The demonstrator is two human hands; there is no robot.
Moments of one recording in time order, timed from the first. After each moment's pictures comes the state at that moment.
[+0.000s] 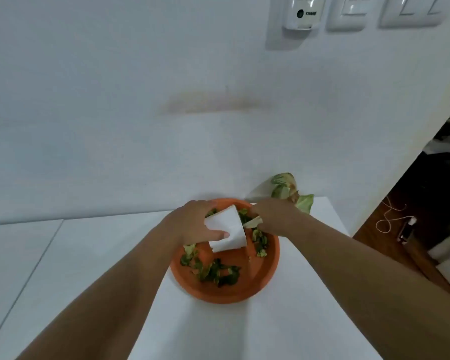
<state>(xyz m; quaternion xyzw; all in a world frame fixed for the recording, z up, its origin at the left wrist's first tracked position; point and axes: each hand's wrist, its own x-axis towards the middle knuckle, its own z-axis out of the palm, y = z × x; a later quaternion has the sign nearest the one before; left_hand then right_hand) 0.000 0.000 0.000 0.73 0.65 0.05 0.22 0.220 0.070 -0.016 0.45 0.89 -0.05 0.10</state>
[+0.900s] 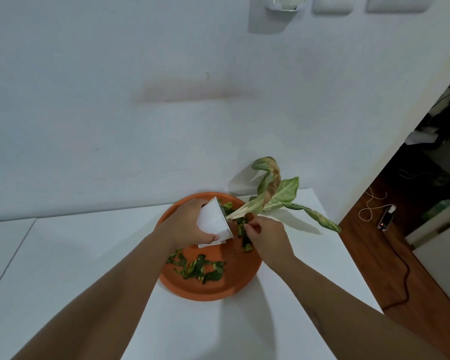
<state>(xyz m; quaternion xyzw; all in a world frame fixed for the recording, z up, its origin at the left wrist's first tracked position) 0.015 0.010 -0.036 0.70 0.66 0.12 0.25 0.234 0.016 -0.066 0.64 0.68 -0.27 -0.22</state>
